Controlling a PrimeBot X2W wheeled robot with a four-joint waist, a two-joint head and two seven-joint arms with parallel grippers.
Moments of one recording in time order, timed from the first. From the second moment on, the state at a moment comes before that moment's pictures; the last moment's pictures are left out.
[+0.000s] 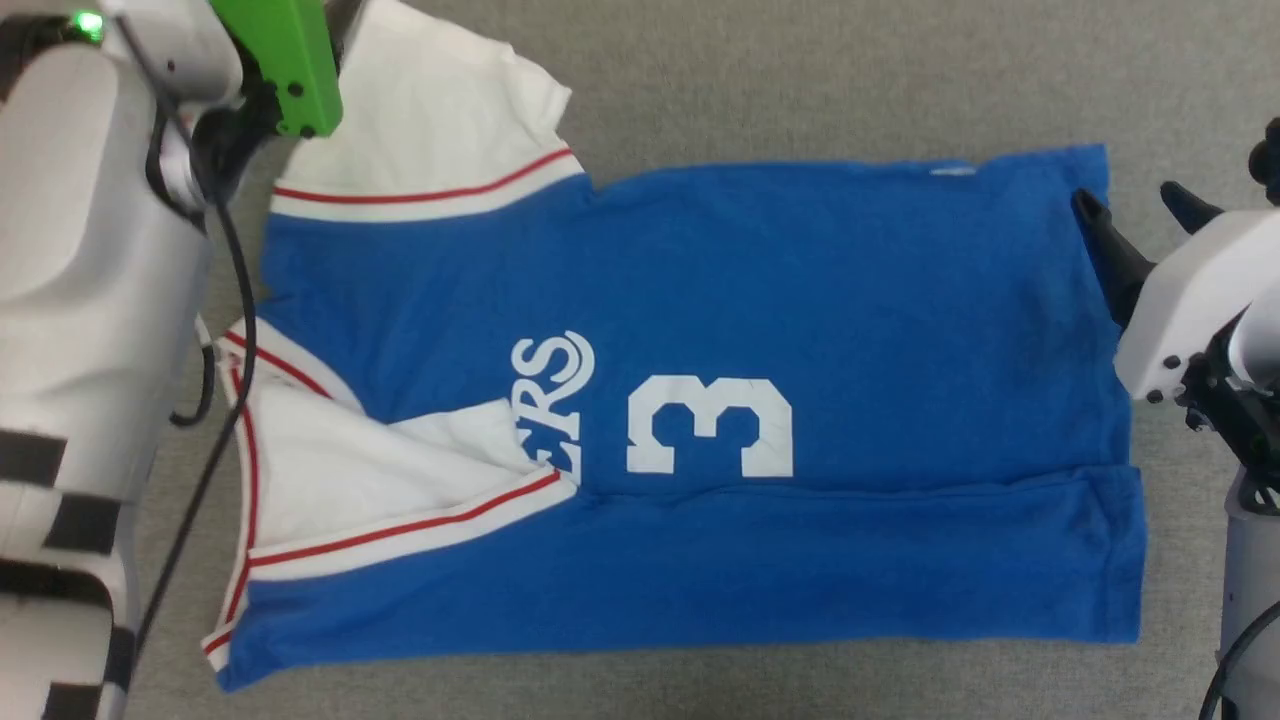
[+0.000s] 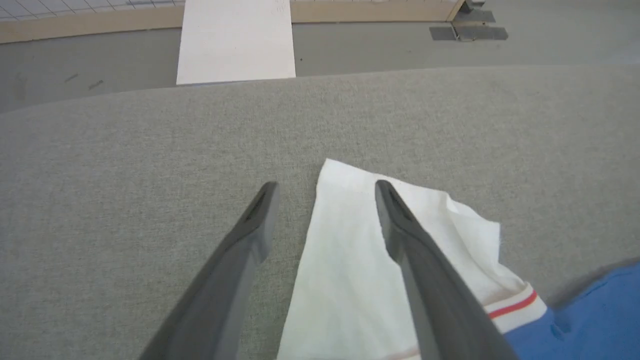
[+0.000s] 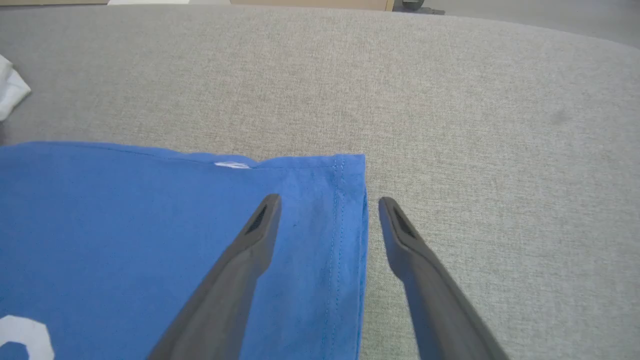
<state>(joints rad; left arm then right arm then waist) -1.13 0.41 -0.47 0.60 -0.67 0.03 0.53 -0.46 -0.14 -0.14 -0.15 0.20 0.13 0.80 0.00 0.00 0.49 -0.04</state>
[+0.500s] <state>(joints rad) -1.22 0.44 -0.52 0.65 -0.67 0.07 0.81 -0.48 -0.13 -0.13 -0.18 0.19 0.13 0.80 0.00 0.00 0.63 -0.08</state>
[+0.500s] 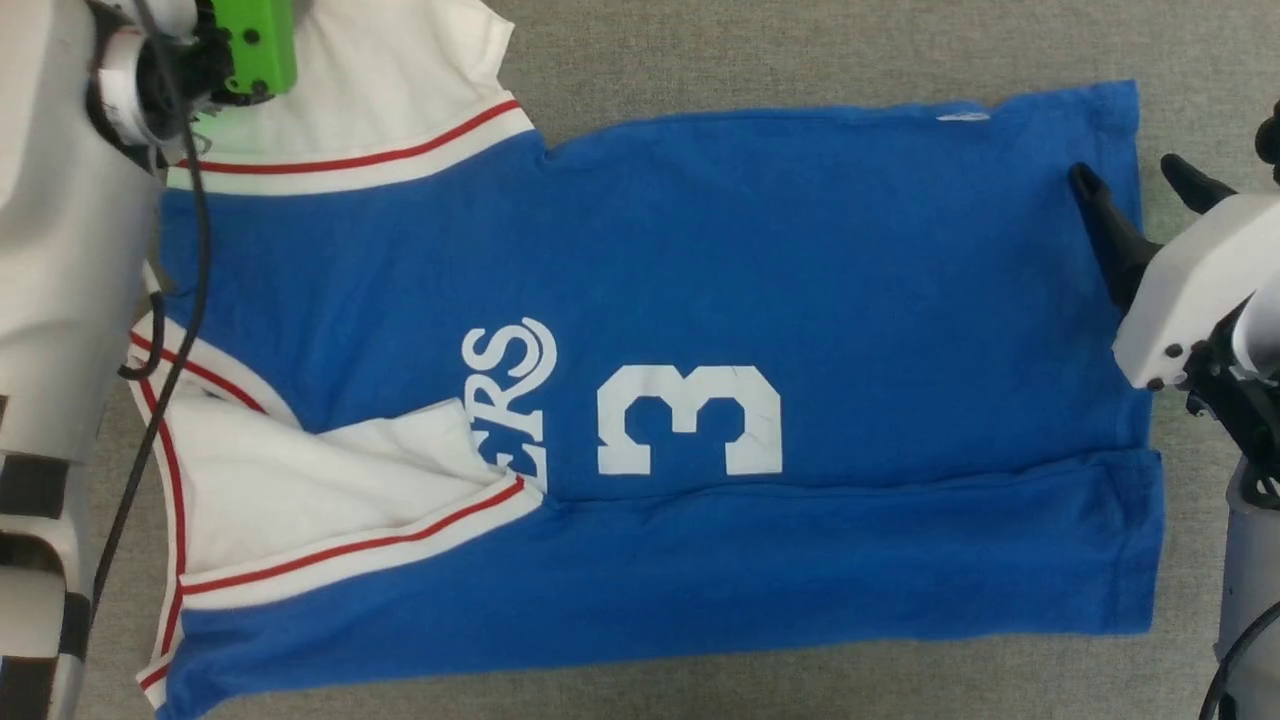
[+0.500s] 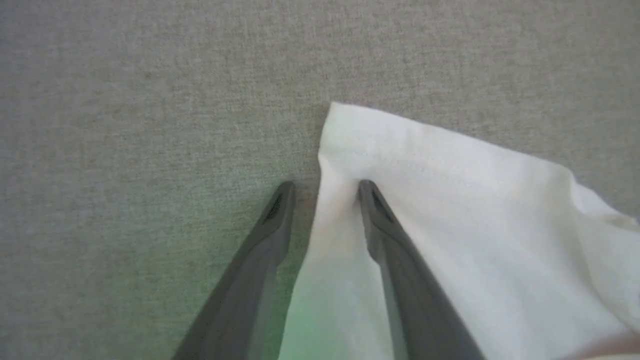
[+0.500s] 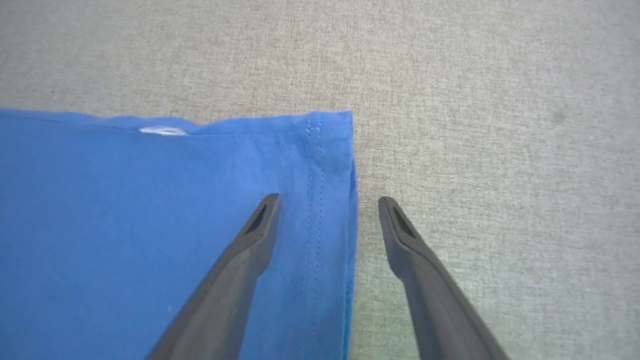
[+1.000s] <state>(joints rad) -1.06 0.43 -0.37 0.46 -0.83 0.00 0.58 -0.55 -0.21 -0.10 -0.12 0.19 0.13 0.86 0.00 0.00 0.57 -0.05</state>
